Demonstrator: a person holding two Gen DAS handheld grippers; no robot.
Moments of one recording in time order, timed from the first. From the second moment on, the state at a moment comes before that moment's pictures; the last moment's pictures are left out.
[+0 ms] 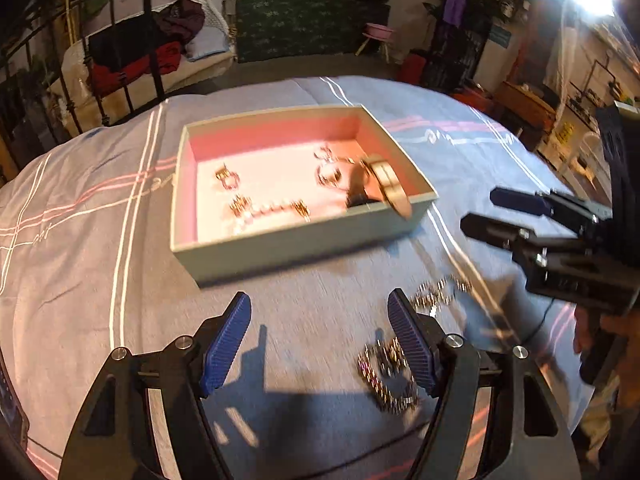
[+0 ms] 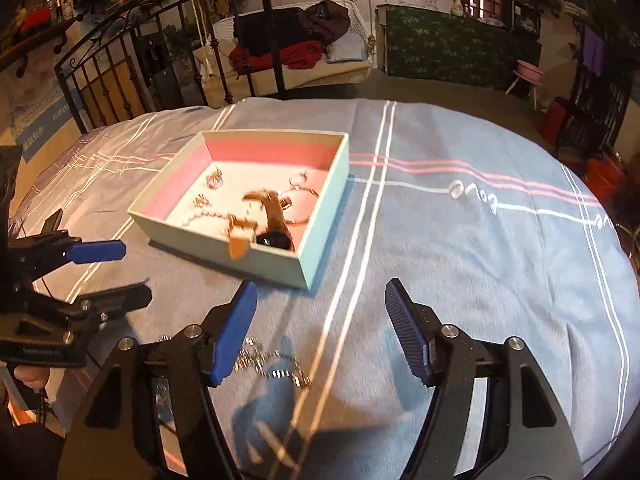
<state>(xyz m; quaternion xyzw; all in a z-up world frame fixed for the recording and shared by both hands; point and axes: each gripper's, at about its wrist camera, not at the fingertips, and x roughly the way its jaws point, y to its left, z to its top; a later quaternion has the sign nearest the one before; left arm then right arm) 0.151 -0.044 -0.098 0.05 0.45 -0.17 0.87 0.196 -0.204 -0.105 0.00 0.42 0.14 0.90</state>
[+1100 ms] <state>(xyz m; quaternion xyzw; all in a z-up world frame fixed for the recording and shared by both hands) 0.123 0.018 -0.068 -0.04 0.41 -0.14 0.90 0.185 -0.100 -0.145 -0.10 0.47 0.27 0.83</state>
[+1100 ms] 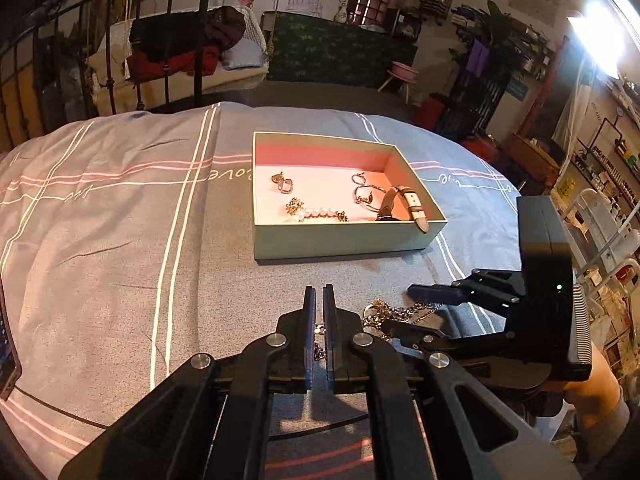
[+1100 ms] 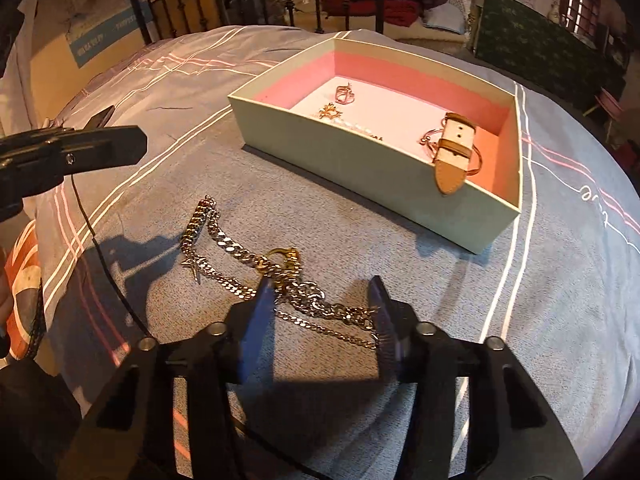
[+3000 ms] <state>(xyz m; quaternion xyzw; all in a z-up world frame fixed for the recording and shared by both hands) 0.235 -0.042 -0.005 0.01 0.37 -0.15 0.92 0.243 -0.149 0.076 -0.02 0.21 0.23 0.95</state>
